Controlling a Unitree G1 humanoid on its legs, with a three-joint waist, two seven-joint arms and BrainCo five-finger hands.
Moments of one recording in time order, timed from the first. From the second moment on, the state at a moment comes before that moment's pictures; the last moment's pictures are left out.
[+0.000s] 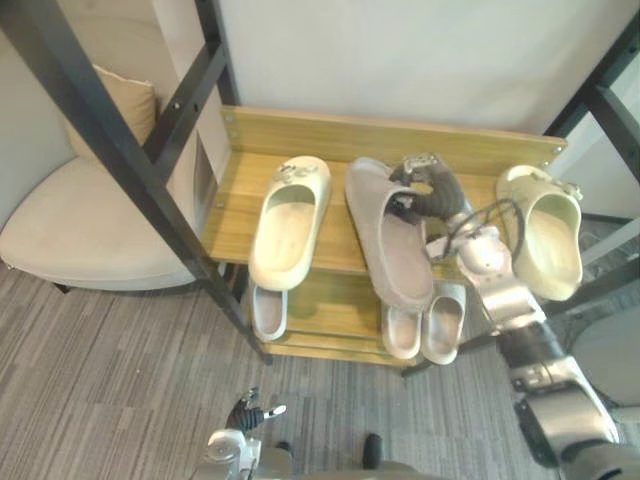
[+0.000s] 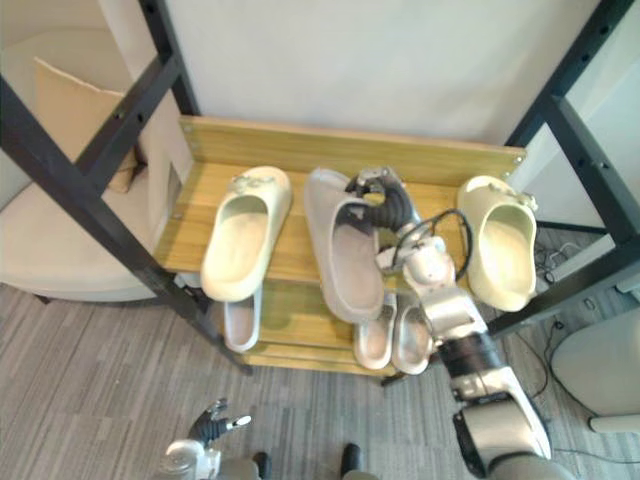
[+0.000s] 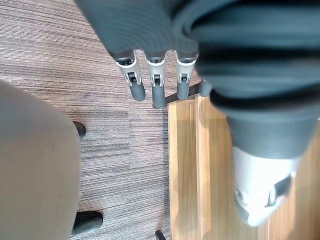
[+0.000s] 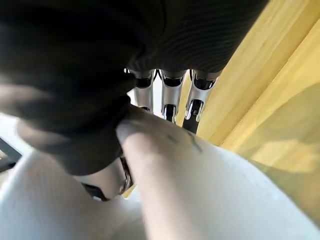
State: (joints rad) left arm 0.03 0.09 -0.02 1.02 0.04 -0.14 0.00; right arm -0.50 -0.46 0.14 0.12 -0.03 -0.14 0.00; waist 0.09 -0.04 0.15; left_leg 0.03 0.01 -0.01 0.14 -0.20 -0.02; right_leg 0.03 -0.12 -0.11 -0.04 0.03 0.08
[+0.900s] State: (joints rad) left arm 0.06 0.10 -0.05 1.09 0.04 -0.15 -0.05; right arm 0.07 -0.40 0.21 -0.42 0.21 -0.25 0.26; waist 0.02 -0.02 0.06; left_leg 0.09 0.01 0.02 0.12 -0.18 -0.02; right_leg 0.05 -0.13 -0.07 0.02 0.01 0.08
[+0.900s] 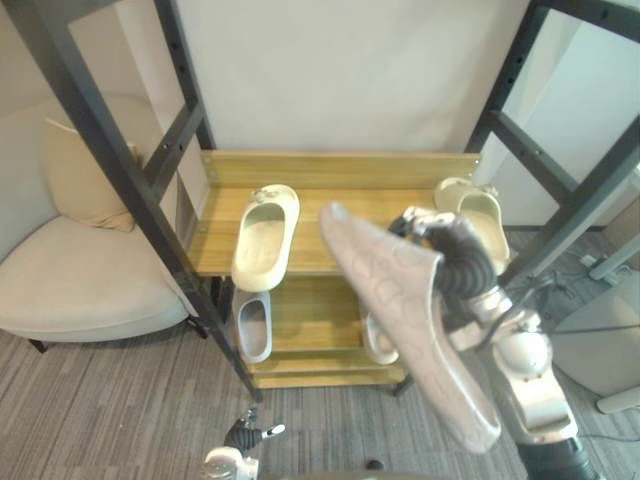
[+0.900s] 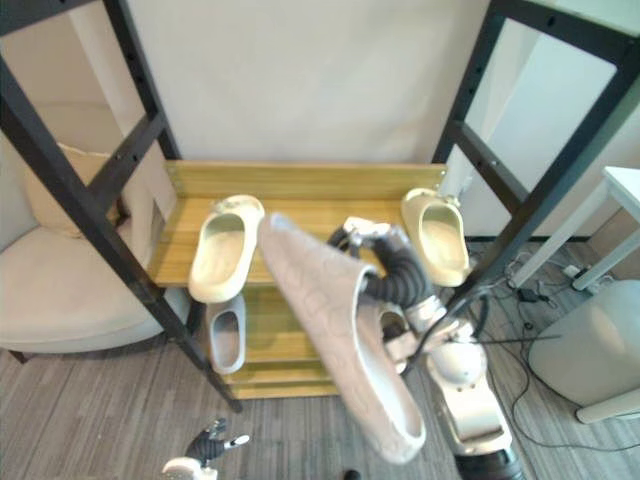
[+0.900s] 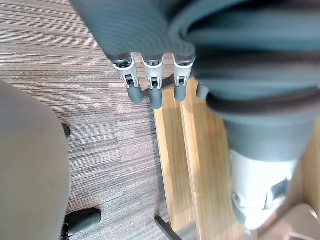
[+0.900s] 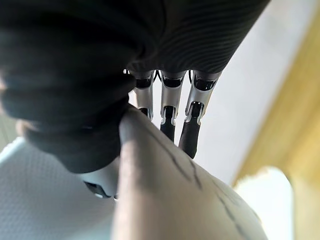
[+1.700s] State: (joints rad) left arm -0.23 0.06 0.04 0.93 -0.07 -0.19 -0.03; right arm -0.36 -0.39 0.34 -0.17 -0.05 -0.22 0.05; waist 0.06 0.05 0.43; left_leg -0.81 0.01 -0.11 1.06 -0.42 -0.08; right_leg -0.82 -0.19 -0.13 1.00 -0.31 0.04
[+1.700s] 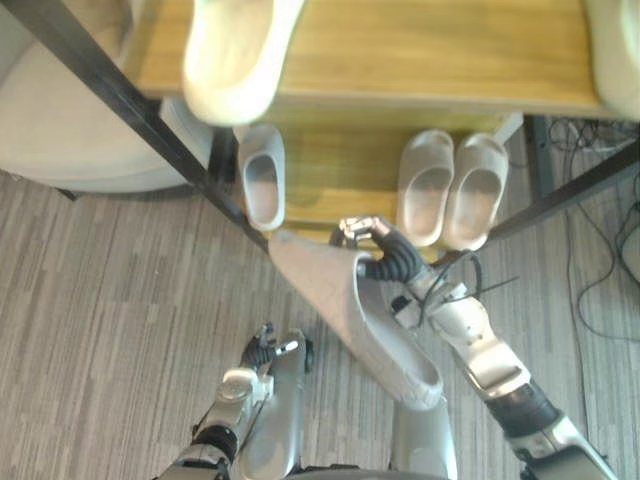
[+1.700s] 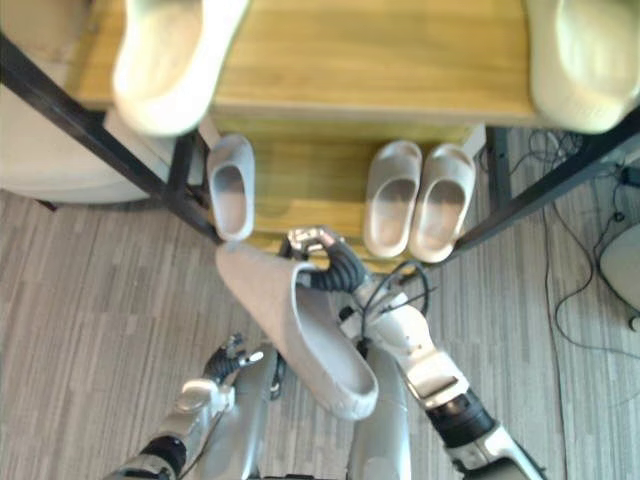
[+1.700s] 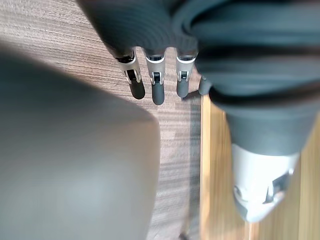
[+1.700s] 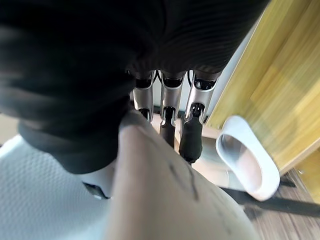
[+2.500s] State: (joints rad) left arm -0.22 0.06 0.16 0.84 -0.08 -0.15 0.11; right arm -0.86 -0.39 0.08 0.25 -0.37 -0.09 -0.36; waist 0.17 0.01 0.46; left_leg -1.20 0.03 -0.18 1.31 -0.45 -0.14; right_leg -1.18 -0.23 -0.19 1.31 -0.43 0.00
